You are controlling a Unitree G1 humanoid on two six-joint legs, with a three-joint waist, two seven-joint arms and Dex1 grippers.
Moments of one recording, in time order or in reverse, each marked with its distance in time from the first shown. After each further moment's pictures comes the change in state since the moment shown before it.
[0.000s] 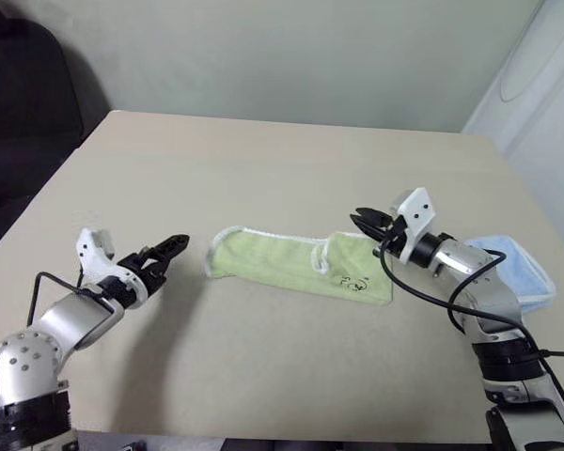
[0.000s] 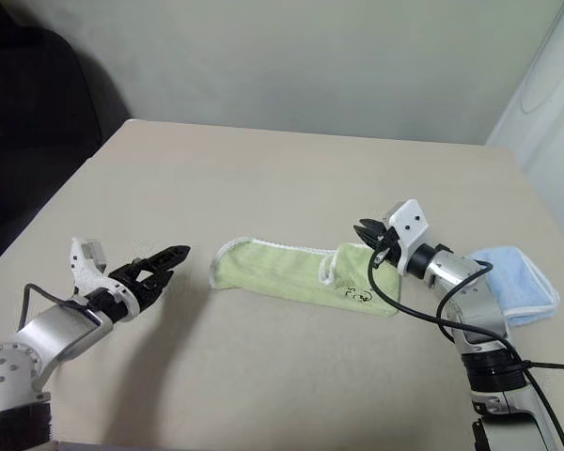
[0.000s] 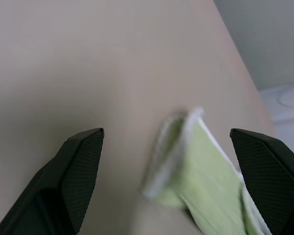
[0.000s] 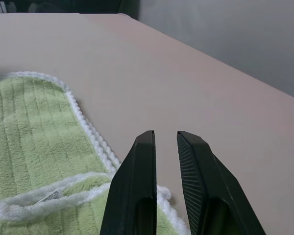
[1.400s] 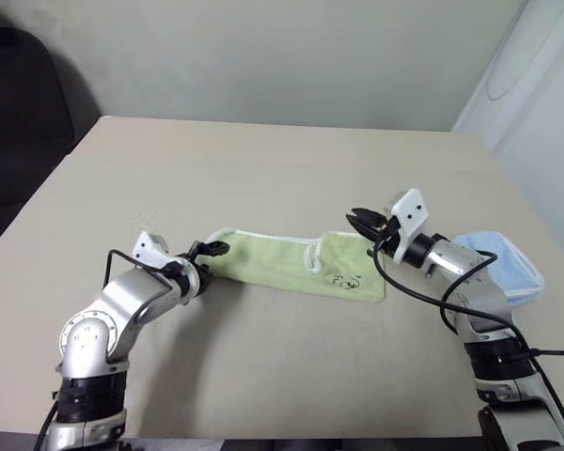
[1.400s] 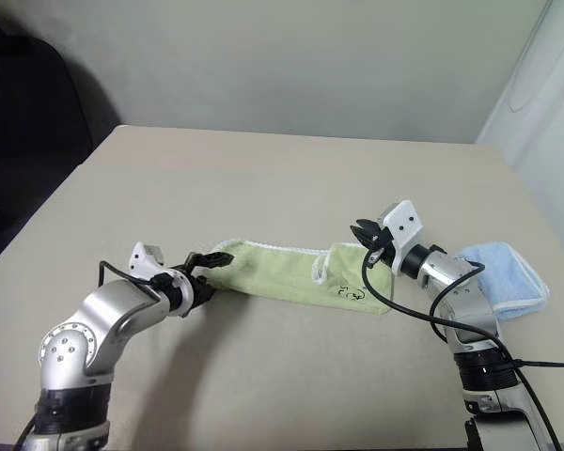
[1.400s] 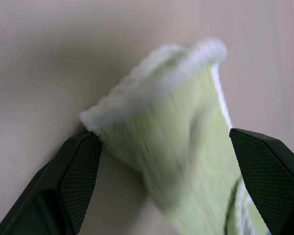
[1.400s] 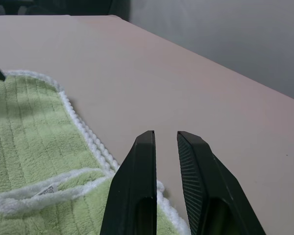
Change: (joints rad) left arm -0.195 -0.096 -0.267 0.008 -0.216 -0.270 0.667; right arm -0.009 0.029 0.006 0.019 -0.031 -0.008 -0.017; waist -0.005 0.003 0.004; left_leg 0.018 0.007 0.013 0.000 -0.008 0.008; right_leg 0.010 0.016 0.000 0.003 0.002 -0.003
